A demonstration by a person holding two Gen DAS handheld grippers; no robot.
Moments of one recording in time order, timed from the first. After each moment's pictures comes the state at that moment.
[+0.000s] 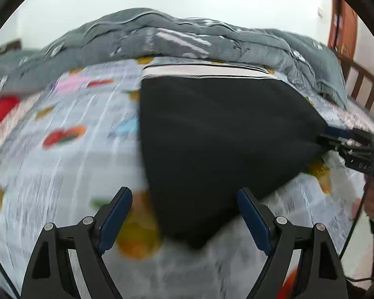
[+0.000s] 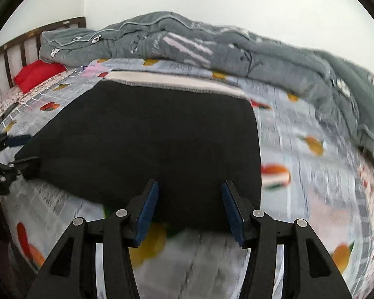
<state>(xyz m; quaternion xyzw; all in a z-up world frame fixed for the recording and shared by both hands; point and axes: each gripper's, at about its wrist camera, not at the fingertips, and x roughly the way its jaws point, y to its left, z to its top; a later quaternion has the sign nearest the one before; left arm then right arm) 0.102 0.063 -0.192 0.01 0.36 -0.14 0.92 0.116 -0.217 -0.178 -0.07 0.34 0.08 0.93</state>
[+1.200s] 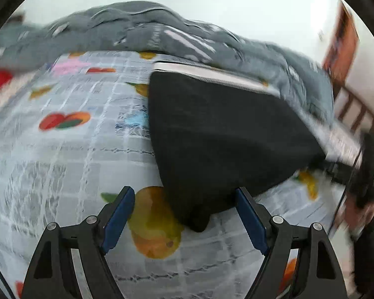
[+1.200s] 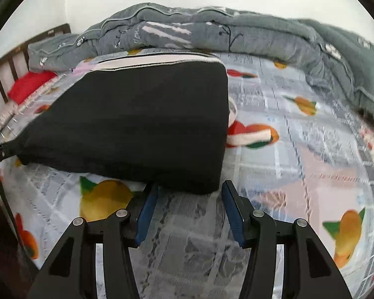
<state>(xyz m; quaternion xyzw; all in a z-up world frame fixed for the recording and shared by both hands) 0.119 0.093 -0.202 -0.02 0.36 -0.19 0.91 0.118 -0.251 -0.198 -0.02 0.37 0.07 0.93</state>
